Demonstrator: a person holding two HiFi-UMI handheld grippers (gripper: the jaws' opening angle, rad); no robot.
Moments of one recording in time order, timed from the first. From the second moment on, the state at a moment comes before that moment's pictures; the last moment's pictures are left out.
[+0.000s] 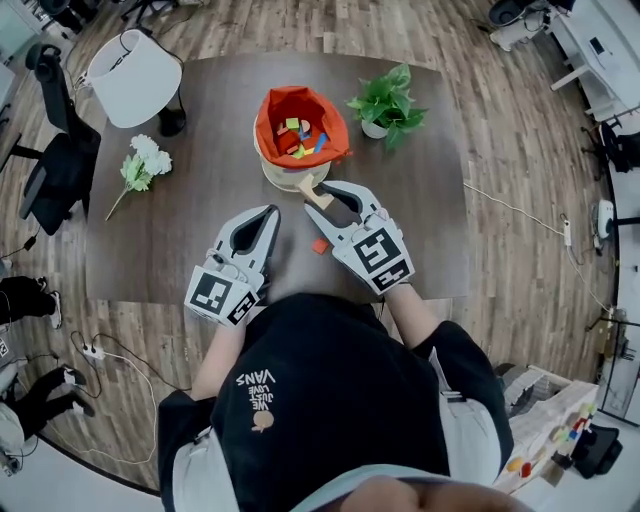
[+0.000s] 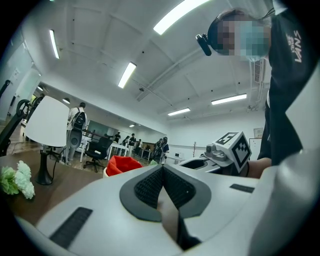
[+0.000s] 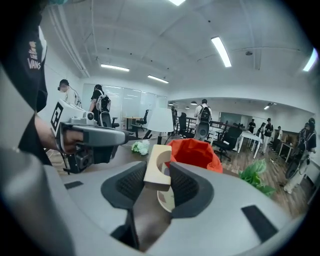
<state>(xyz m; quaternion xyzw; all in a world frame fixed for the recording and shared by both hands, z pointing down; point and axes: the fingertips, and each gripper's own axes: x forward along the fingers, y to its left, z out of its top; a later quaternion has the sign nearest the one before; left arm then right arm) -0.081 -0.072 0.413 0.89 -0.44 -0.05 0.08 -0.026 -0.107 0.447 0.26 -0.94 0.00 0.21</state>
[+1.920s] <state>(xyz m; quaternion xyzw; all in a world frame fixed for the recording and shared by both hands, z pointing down) -0.092 -0.093 0.419 0.88 -0.46 -0.05 0.10 -0.044 -0.242 0.480 0.29 -0.92 0.03 0.27</state>
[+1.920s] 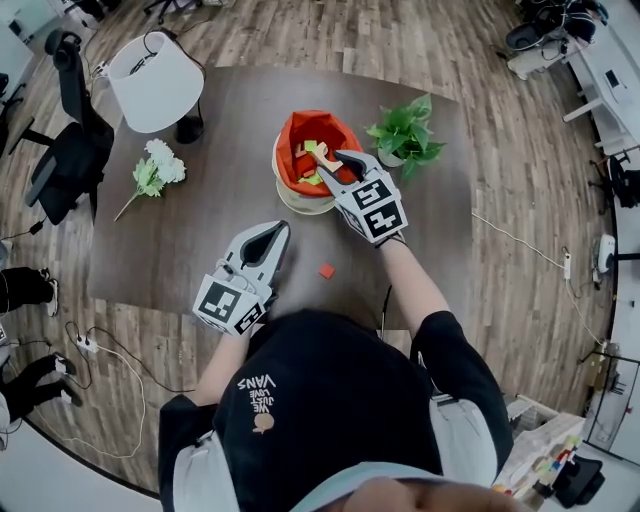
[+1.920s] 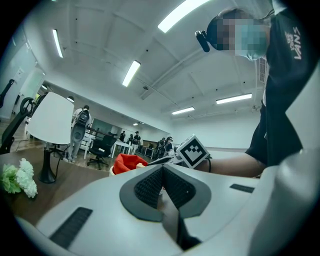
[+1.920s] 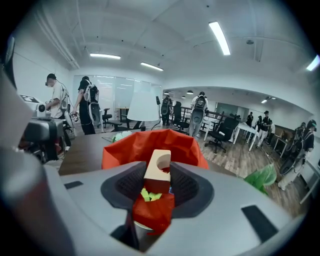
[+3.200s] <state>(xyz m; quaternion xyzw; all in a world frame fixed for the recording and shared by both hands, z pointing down) -0.087 -0.086 0.415 0.88 -0.46 -0.05 0.09 -0.032 -0.222 0.430 0.32 -0.93 -0.02 0.17</state>
